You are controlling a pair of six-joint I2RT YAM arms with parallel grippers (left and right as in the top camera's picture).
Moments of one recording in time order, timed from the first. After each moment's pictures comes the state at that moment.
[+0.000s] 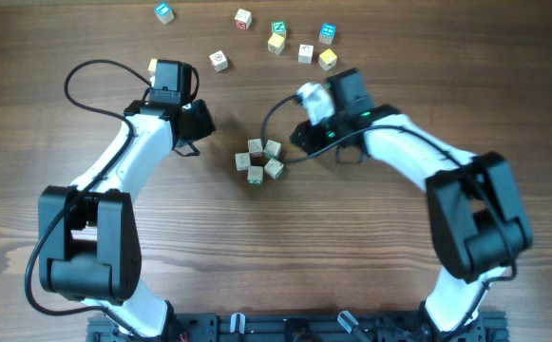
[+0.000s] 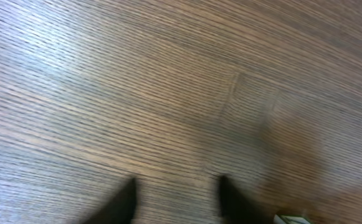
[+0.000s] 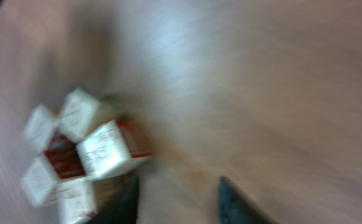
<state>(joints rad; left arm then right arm) -0.13 1.80 1.18 -0.52 -0.01 -0.50 0.36 1.94 1.20 -0.31 -0.45 -0.05</state>
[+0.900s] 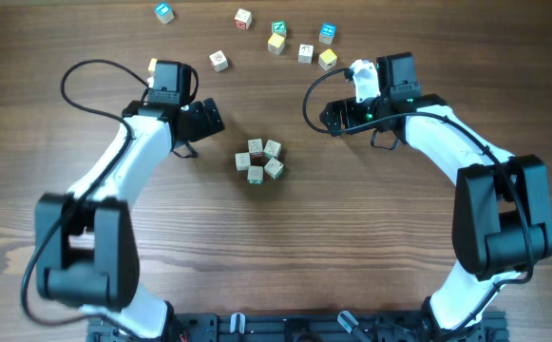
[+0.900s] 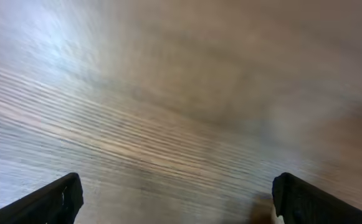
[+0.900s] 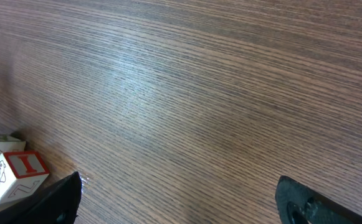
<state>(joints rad) -0.14 1.75 1.17 -0.56 -0.05 -0.50 0.19 1.91 1.20 -0.30 -0.35 -0.02</state>
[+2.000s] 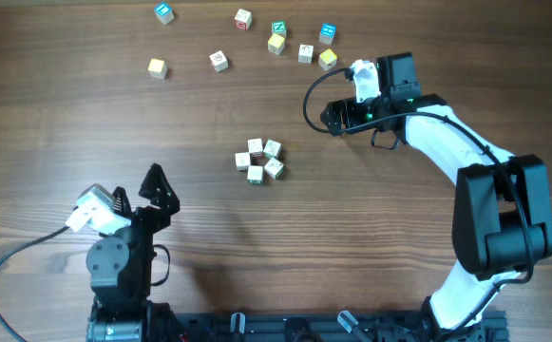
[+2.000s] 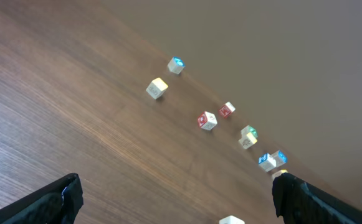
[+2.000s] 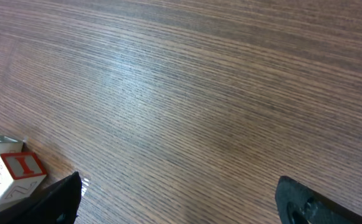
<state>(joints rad) 0.04 0.26 0.20 -0.17 -0.07 -0.66 0.19 1.91 1.20 -0.30 -0.35 -0.02</state>
